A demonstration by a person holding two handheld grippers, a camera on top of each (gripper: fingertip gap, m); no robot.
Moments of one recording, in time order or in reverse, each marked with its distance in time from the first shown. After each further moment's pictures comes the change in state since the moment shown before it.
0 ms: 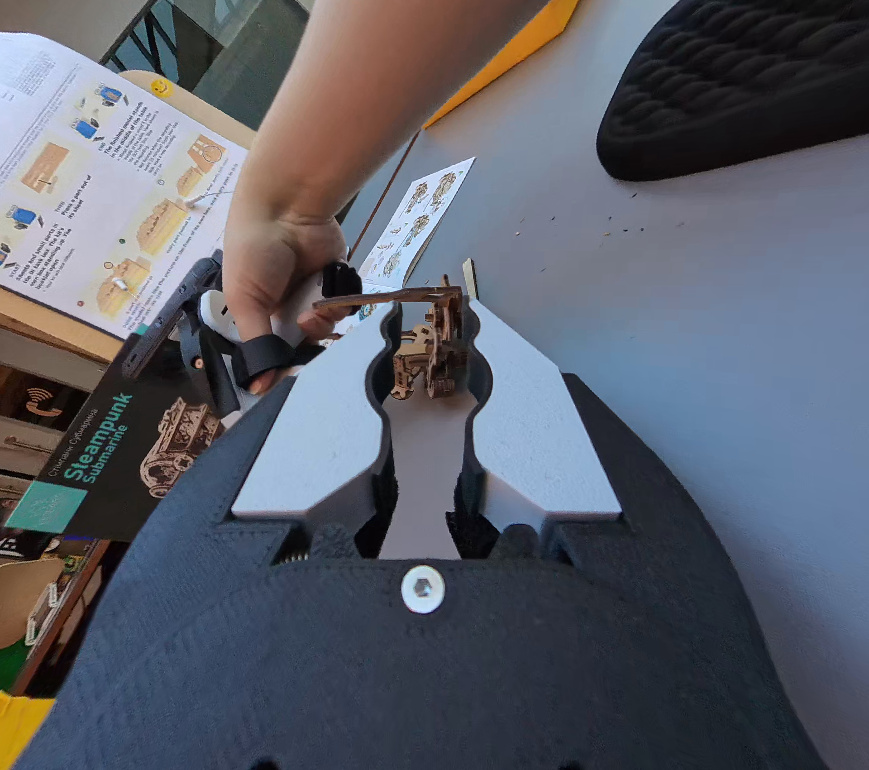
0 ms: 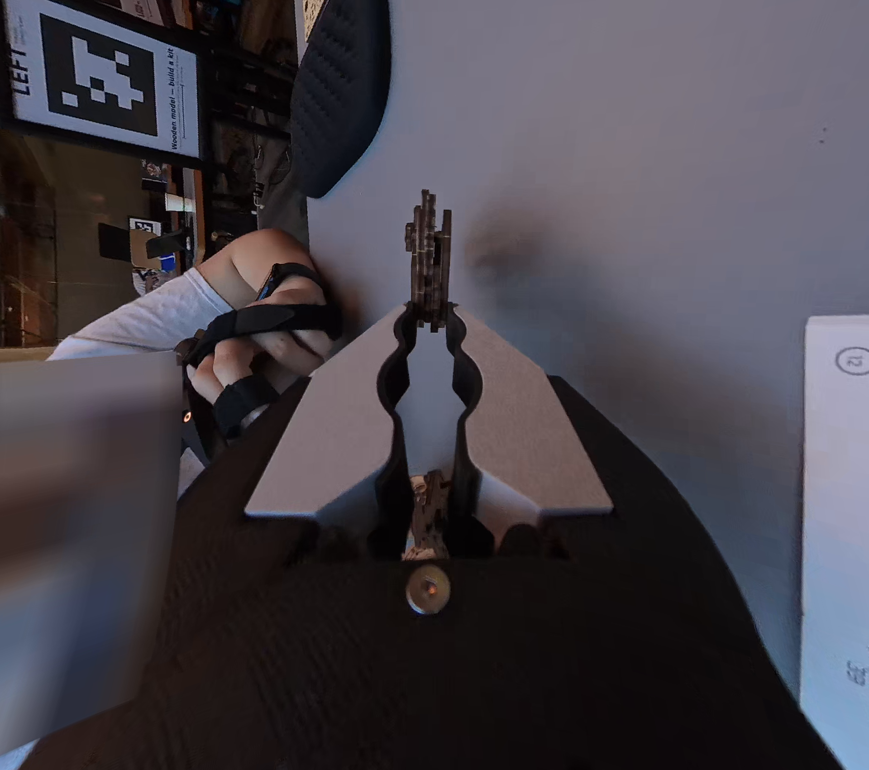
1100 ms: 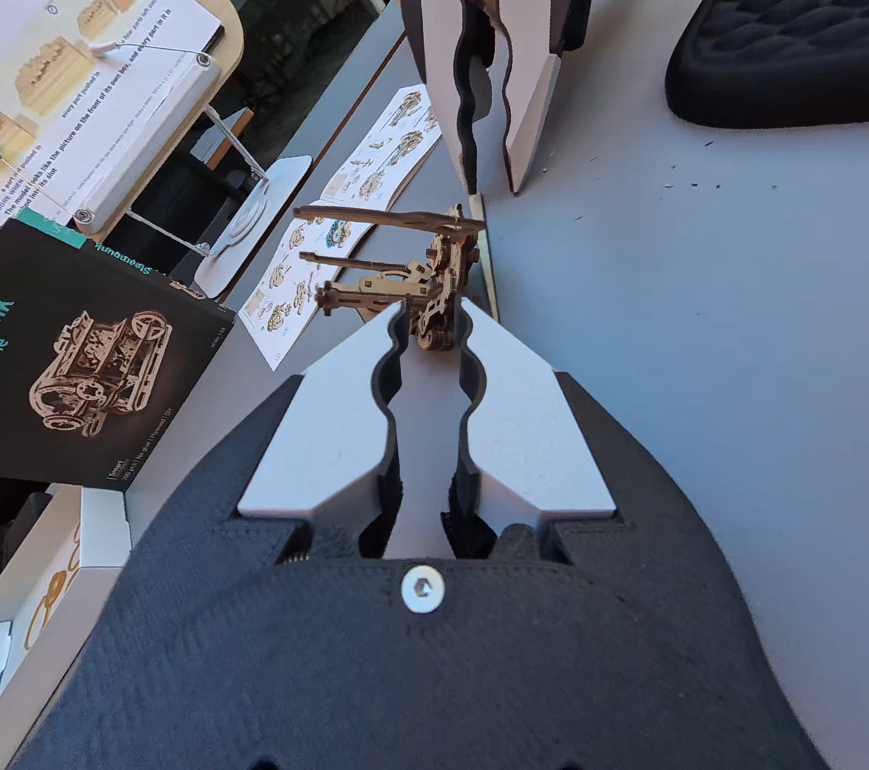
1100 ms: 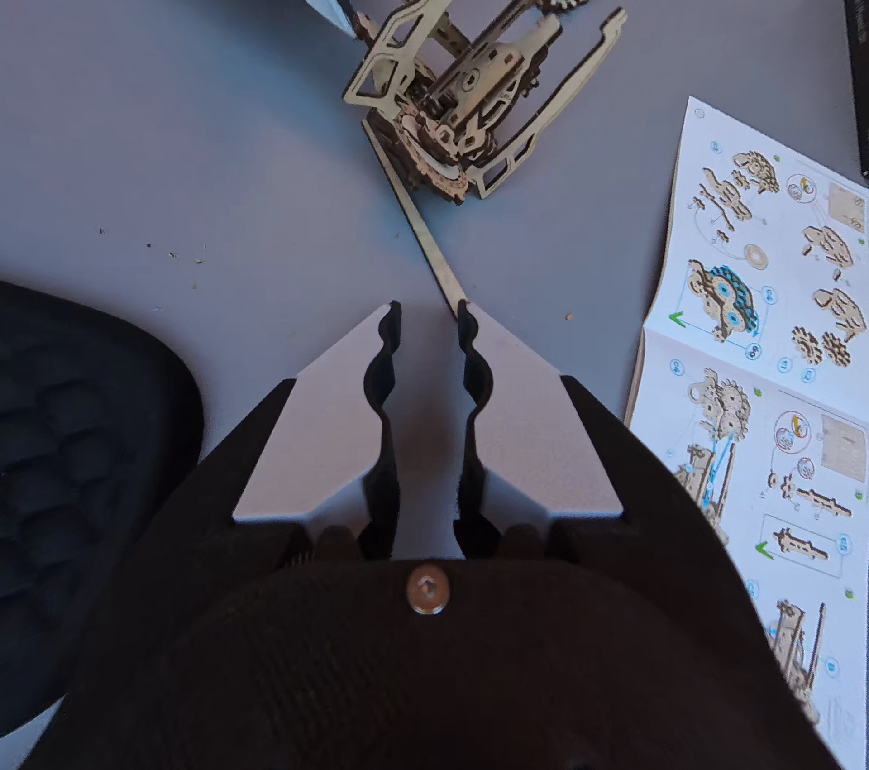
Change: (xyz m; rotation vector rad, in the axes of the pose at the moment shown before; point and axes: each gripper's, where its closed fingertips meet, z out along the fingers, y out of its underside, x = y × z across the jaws) left arm -0.007 0.041 0.017 -0.149 0.070 -0.199; right arm 0.035 0.167 -0.093 0.080 0.668 -0.982
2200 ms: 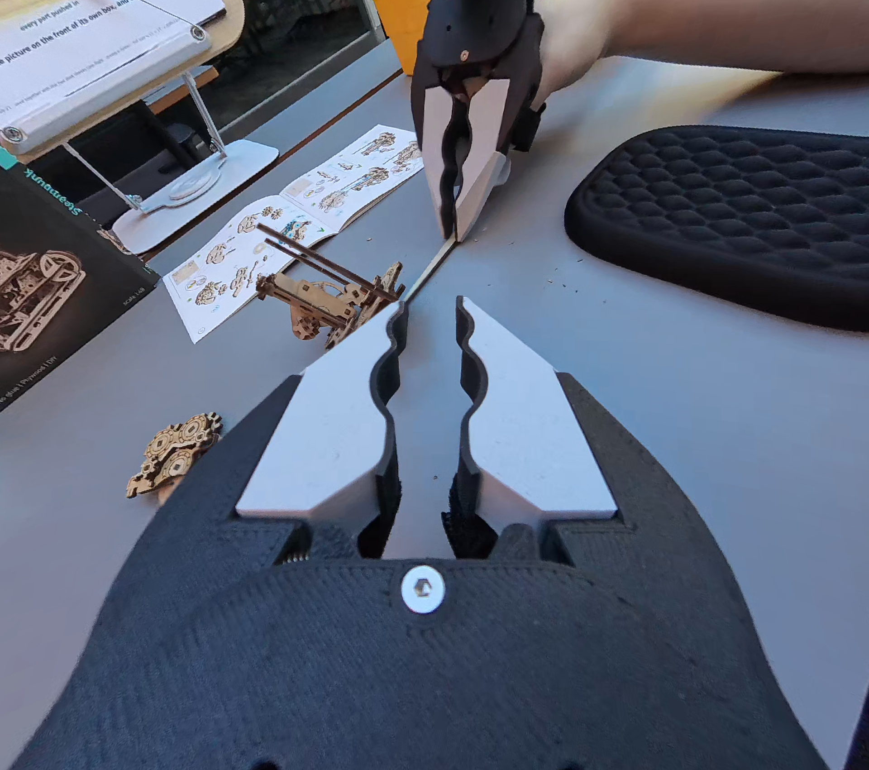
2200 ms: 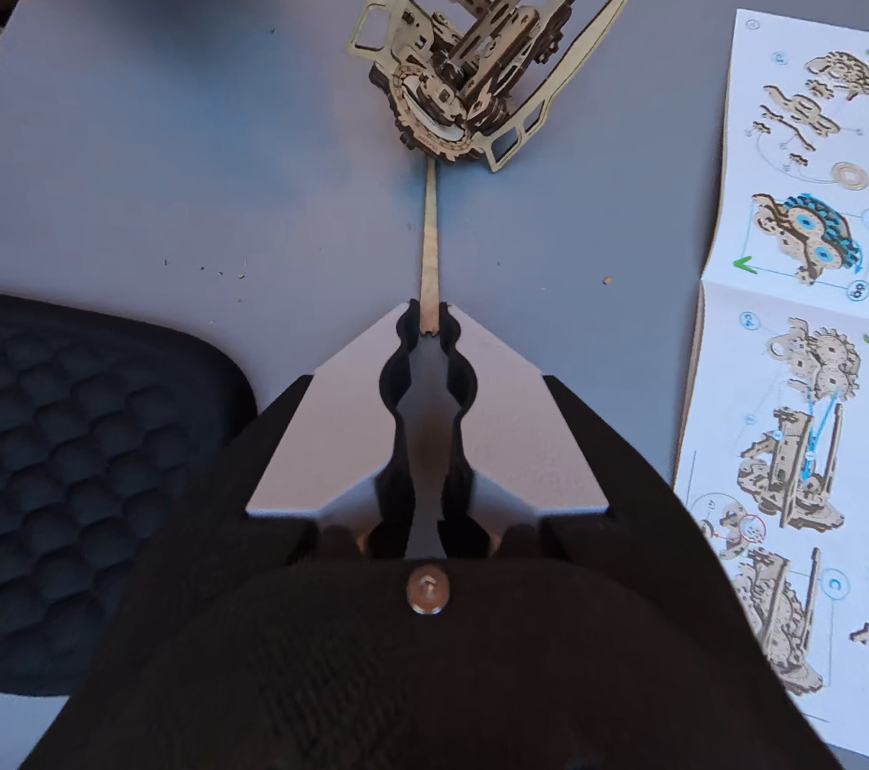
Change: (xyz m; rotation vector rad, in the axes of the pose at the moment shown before) left arm 0.021 -0.035 -0.036 0.055 0.054 -0.314; right arm -0.009 0.005 -0.004 0.004 -0.105 0.205
